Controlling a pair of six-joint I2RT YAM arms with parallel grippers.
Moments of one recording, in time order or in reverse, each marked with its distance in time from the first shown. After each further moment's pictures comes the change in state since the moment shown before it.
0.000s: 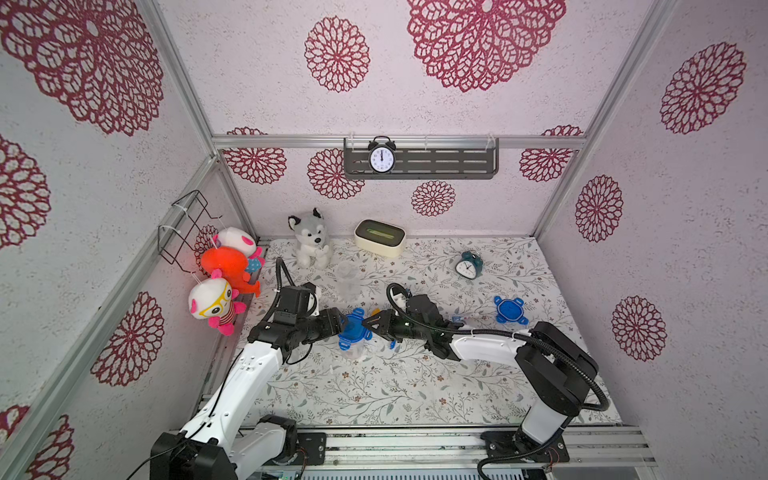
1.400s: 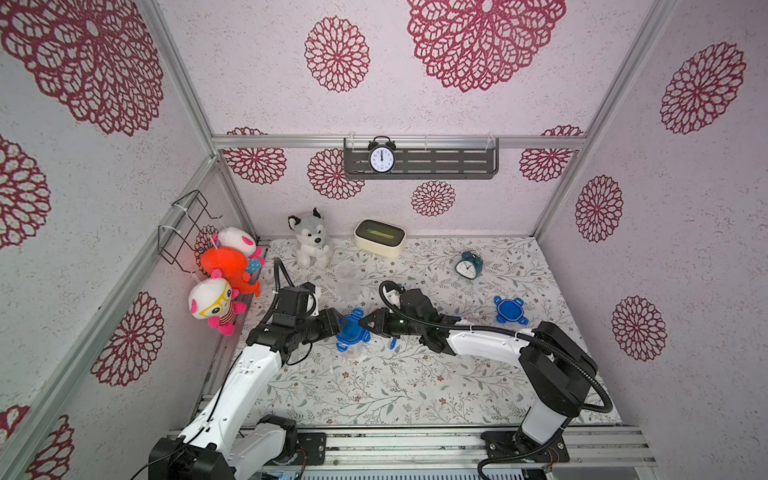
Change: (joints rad) left arm 0.000 -0.029 -0.014 0.017 0.006 -0.008; right arm 0.019 0.000 0.115 -0.178 0.008 -0.130
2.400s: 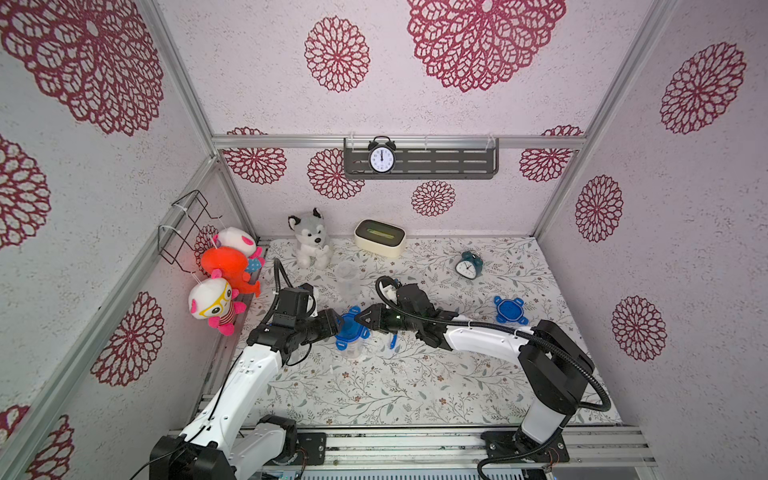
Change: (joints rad) left arm 0.002 0.011 -0.010 0.000 -0.040 0.002; right arm -0.011 0.019 0.063 -0.048 0.000 -0.044
